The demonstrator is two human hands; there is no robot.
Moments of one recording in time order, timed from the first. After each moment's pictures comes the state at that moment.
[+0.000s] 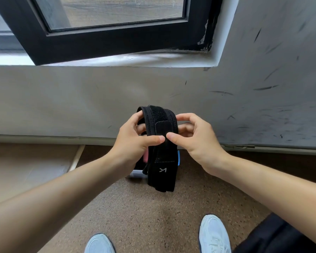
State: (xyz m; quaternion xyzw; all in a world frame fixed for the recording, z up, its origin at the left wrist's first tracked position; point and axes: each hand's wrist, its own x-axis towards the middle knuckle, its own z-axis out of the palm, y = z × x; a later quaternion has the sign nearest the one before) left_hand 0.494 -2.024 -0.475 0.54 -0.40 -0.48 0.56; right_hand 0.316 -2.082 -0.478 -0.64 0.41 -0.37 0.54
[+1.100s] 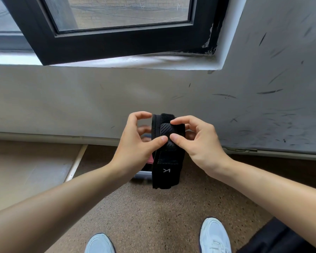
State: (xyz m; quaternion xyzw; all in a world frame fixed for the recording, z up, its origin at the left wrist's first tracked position) left_hand 0.490 -2.008 -0.471 0.60 -0.44 -0.39 0.54; right_hand 0.318 -2.076 -0.476 -0.68 0.37 -0.39 0.50
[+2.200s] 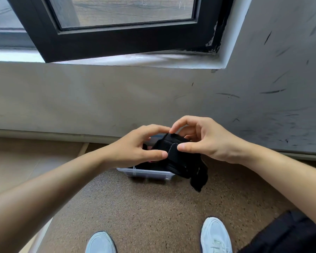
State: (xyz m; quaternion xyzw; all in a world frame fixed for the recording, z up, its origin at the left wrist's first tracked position) left_hand 0.533 -2.022 -0.473 0.53 -0.71 -0.39 0.26; right_hand 0.298 -2.106 -0.453 -0.78 0.24 -0.17 0.56
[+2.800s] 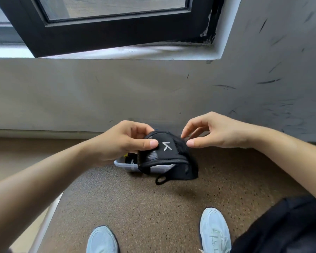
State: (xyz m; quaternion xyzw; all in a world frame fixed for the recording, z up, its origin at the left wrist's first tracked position) left_hand 0.540 -2.012 -0.466 0.49 -0.52 -0.61 0.34; right_hand 0.272 -2.122 -0.445 -0.83 0.33 -0.03 0.44
